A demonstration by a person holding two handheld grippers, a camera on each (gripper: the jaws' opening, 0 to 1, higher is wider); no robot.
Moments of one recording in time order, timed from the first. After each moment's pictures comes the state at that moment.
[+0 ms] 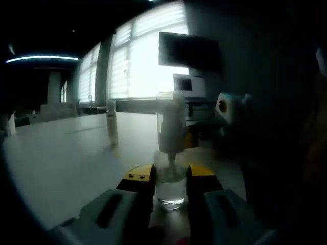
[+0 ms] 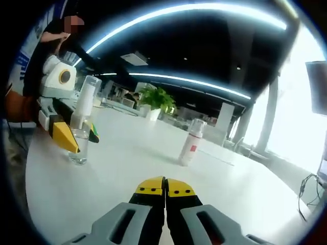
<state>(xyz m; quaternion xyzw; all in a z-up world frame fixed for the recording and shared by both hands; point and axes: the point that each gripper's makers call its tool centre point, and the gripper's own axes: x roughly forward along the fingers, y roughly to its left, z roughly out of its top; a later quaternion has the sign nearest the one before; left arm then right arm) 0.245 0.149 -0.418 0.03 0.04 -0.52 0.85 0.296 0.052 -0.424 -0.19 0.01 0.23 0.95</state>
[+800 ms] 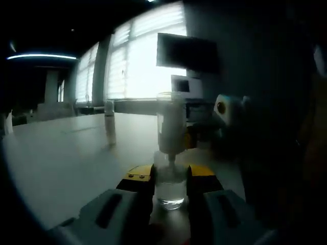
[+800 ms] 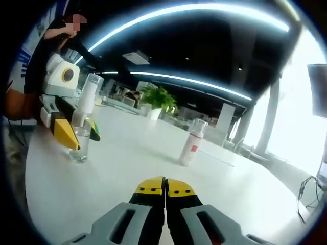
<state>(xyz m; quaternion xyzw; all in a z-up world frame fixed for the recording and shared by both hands) 0.242 0.149 -0.418 0.03 0.04 -0.53 0.84 0.295 0.052 -0.423 -0.19 0.01 0.23 0.95</state>
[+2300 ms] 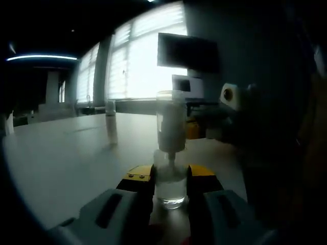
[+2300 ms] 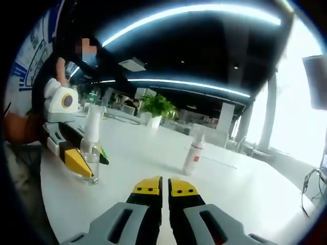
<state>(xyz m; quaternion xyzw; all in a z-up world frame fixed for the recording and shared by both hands) 0.248 0.150 -0.420 0.03 0.04 -0.53 0.85 0.279 0.063 -0.390 -0.14 0.00 0.24 0.96</state>
